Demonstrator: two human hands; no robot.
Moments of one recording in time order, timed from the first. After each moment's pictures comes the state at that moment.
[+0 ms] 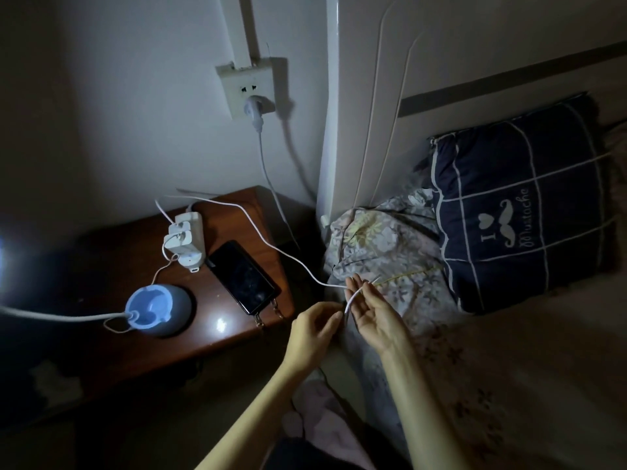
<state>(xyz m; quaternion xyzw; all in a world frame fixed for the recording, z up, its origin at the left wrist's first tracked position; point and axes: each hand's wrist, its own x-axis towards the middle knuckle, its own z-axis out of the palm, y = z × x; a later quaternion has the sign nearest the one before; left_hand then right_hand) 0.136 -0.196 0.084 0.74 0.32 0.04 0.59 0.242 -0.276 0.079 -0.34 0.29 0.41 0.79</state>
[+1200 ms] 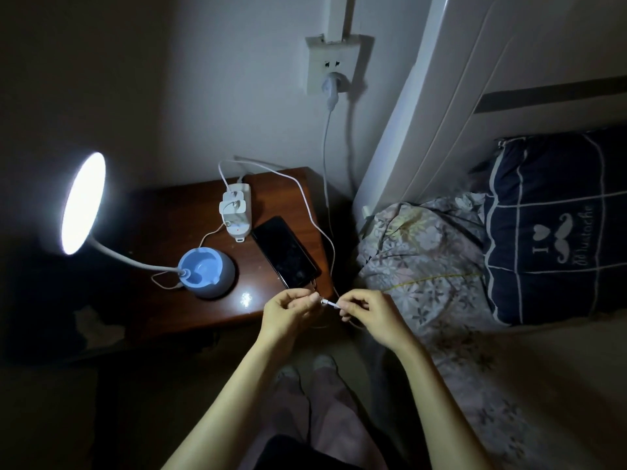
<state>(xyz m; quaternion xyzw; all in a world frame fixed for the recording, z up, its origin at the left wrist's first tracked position) 0.061 -0.132 0.076 0.32 0.49 0.12 0.81 0.190 -0.243 0.080 -0.74 -0.30 0.44 0.42</state>
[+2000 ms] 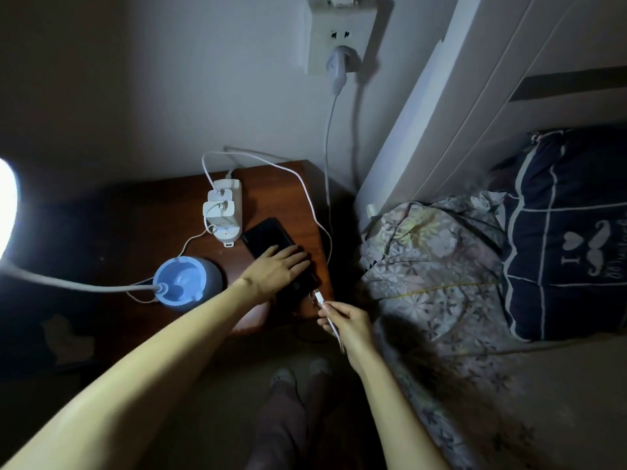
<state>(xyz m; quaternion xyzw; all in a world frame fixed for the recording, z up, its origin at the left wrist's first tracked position) 0.118 -0.016 -0.005 0.96 0.02 -0.26 0.02 0.167 -0.199 -0.004 -0.70 0.07 0.47 0.53</state>
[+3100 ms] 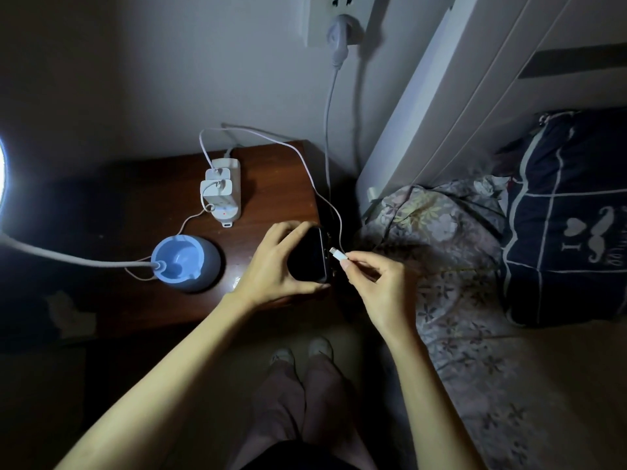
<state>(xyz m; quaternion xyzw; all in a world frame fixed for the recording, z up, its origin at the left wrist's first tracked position) 0.099 -0.053 0.036 0.90 0.17 0.15 0.38 0.201 -0.204 0.088 -0.83 -0.23 0.22 0.46</state>
